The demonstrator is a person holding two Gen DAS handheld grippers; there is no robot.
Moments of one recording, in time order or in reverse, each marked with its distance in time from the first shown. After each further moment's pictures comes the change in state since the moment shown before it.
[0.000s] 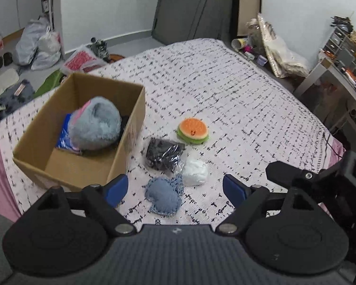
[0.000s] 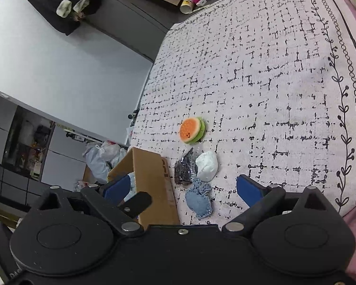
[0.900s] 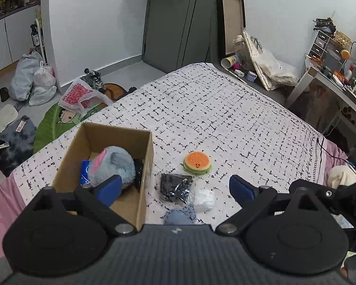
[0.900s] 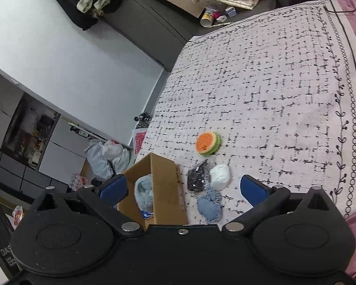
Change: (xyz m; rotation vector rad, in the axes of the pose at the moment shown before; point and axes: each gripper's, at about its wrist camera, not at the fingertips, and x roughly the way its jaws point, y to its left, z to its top) left arm -0.051 0.009 0.041 0.125 -0.102 -0.013; right arm -0.038 0.041 0.009 -0.110 -0.036 -0.007
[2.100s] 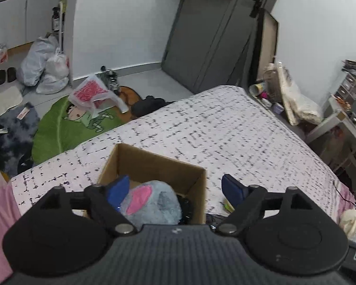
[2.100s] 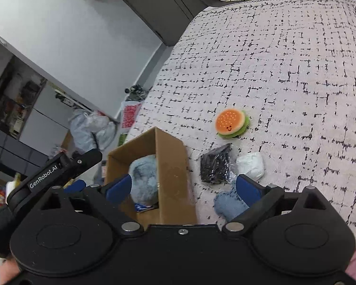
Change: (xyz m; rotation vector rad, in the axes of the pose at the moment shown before) left arm 0.054 0.108 0.036 -0.159 -0.053 -0.031; right arm 0.096 0.060 -0.019 -0.112 0.110 -0.080
